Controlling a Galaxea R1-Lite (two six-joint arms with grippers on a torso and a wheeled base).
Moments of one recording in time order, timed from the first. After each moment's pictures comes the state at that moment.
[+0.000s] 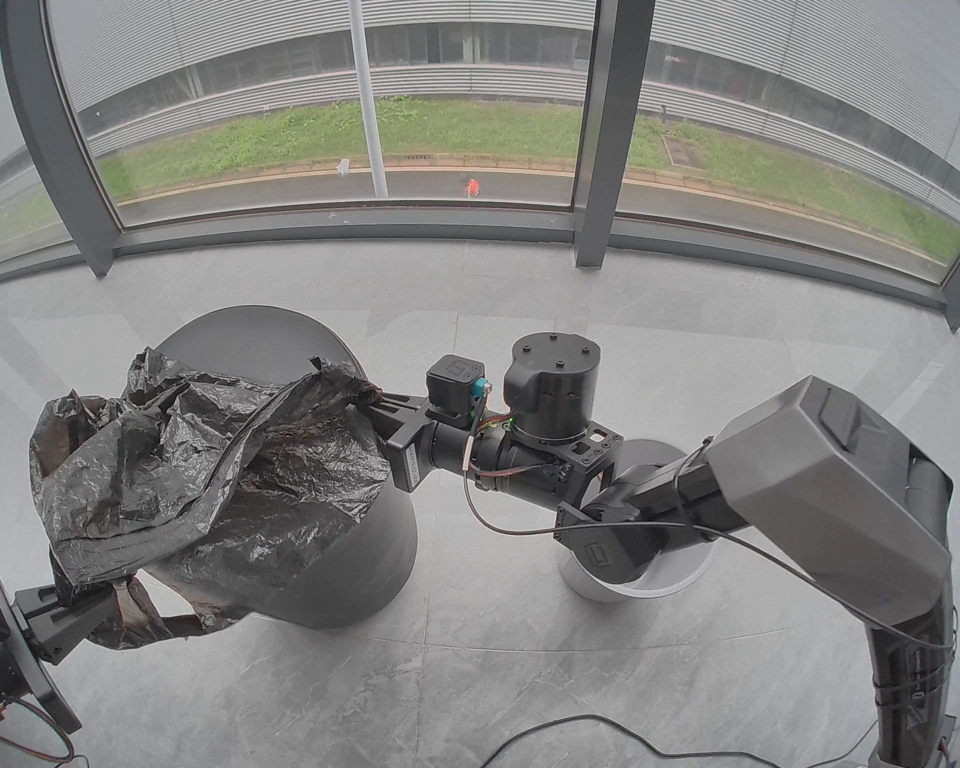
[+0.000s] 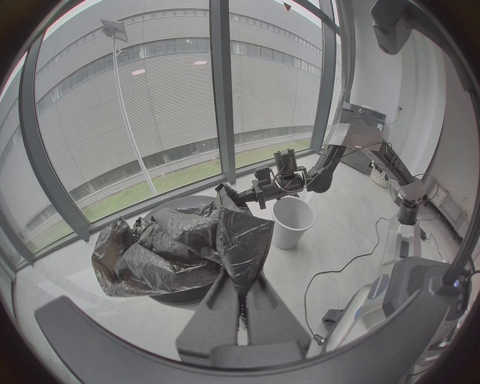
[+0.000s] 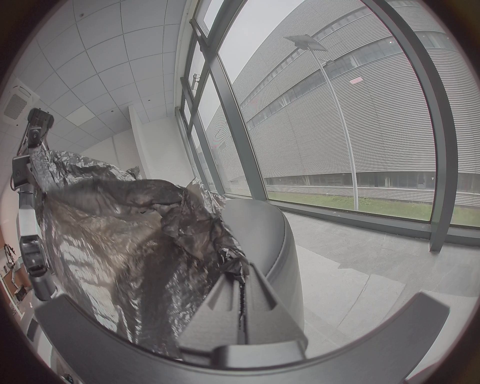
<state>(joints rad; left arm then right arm) -0.62 0.64 -0.55 0.17 0.13 0.26 0.76 2.35 -1.51 -0.91 0.29 -0.09</state>
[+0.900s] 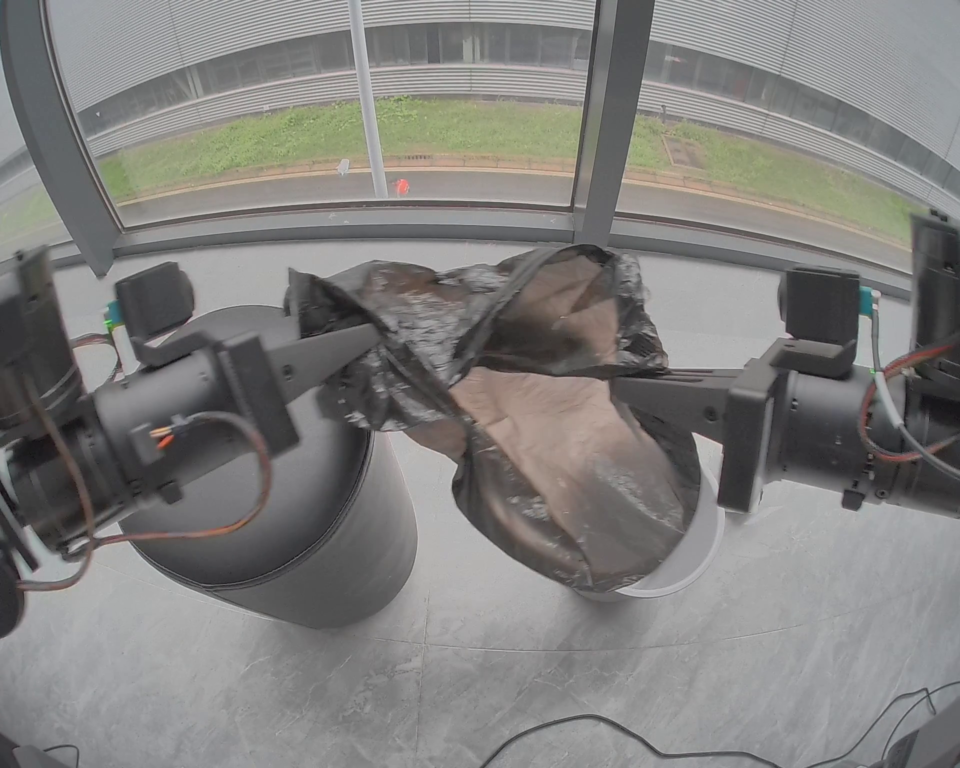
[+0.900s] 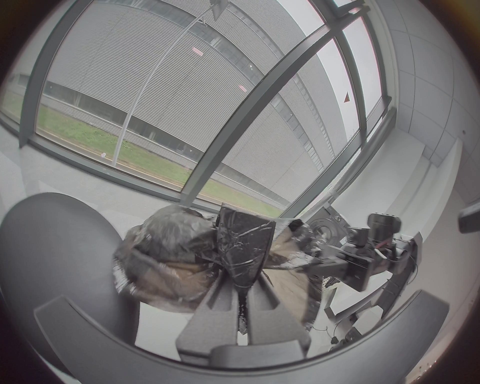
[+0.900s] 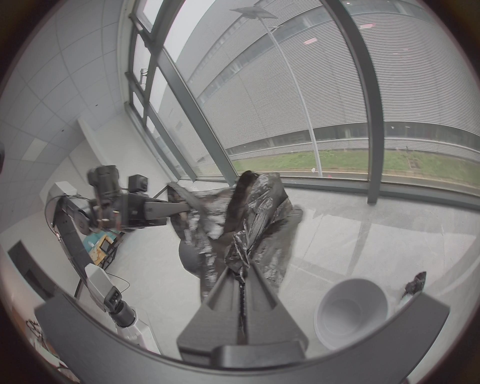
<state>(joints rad) -0.61 1.35 -0.78 -0.58 -0.19 -0.37 0.82 1.41 -0.96 -0.27 0.01 0.14</state>
